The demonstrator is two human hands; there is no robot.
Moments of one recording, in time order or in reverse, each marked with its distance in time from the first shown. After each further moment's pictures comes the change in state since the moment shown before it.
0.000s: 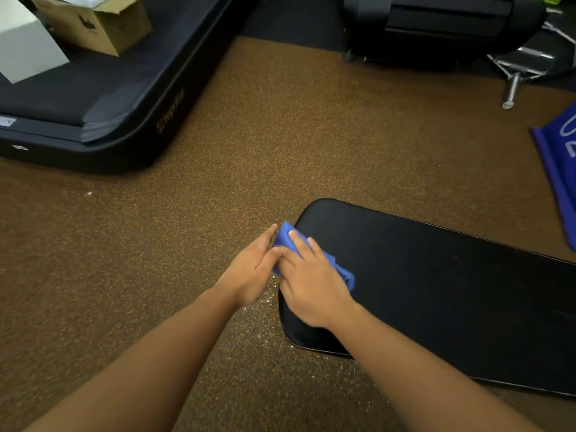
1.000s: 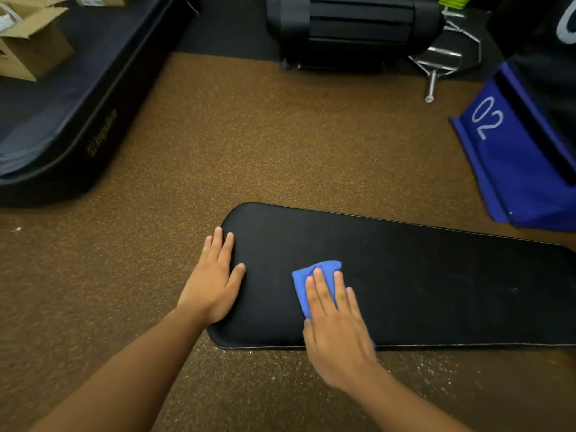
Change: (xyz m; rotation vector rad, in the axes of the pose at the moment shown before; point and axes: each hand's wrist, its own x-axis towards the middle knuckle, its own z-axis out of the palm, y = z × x) left_hand 0.003 0.033 0.066 0.462 0.070 0.050; right_hand -0.164 0.058 0.003 -0.037 -0.052 0.516
